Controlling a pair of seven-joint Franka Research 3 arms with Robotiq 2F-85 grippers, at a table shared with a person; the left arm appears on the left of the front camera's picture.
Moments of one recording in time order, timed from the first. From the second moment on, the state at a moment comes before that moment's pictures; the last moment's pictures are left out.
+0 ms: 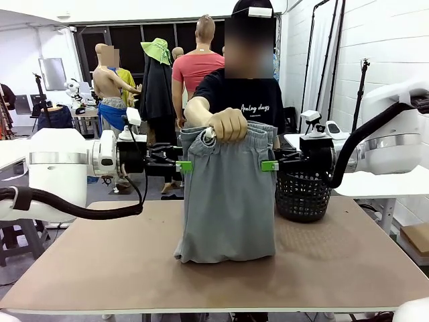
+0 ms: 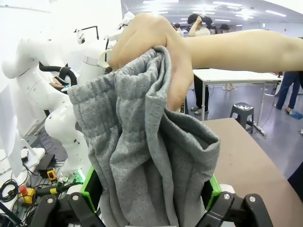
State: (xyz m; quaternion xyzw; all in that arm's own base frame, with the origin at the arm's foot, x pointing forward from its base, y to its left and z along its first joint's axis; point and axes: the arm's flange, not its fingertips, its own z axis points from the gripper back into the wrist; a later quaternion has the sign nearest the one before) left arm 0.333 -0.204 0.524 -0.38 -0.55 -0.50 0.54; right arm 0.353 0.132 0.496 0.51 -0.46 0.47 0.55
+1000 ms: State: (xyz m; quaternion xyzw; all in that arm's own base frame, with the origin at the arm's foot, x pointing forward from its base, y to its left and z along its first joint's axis) left arm 0.345 -0.220 0.517 -0.38 -0.55 -0.51 0.54; right arm 0.352 0.157 0.500 0.53 -0.44 0.50 0.53
